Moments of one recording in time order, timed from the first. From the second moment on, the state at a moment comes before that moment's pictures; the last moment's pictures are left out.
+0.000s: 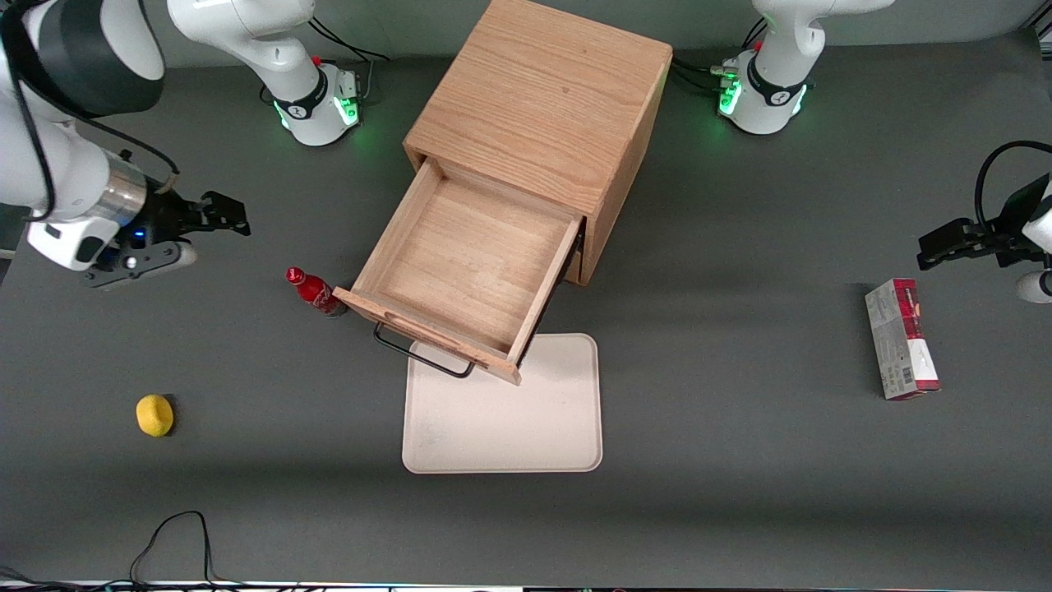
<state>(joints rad) 0.19 -0.04 -0.12 -1.82 0.07 1.61 -0.11</state>
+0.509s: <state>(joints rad) 0.21 -0.05 -0.13 -1.79 0.07 1.61 -0.02</state>
